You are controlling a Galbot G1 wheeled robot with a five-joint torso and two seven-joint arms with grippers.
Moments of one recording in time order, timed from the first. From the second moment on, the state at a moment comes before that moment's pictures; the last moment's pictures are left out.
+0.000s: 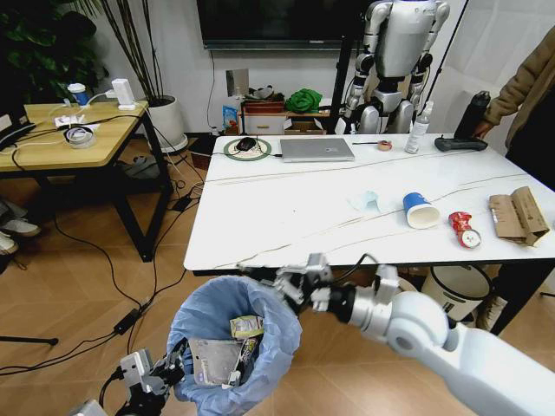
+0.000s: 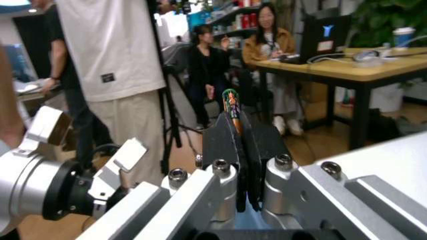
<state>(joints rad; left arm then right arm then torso) 2.09 -1.31 -0.61 -2.44 -0.83 0.20 -0.23 -0.78 0.77 -0.30 2.09 0.90 -0.04 -0.45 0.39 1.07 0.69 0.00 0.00</state>
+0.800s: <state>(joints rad) 2.10 -1.32 -0.62 -2.45 -0.80 0.20 -0.22 -0.80 0.76 -0.21 2.02 0.90 0.11 -0.28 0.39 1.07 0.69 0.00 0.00</state>
